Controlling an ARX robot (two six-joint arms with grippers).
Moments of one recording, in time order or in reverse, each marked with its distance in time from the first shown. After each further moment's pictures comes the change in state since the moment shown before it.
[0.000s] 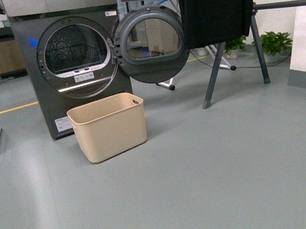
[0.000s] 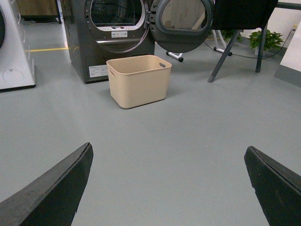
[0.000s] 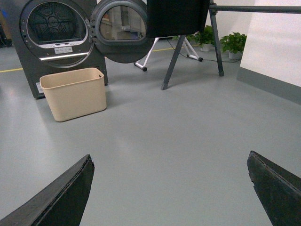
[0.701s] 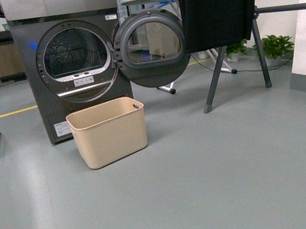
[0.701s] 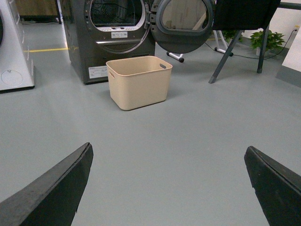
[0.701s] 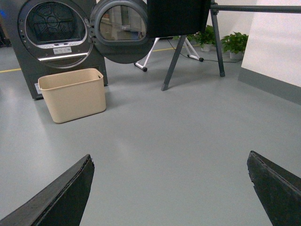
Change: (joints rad) left arm 0.000 0.000 0.000 0.000 0.000 0.000; right arm 0.000 0.000 0.000 0.000 0.000 0.000
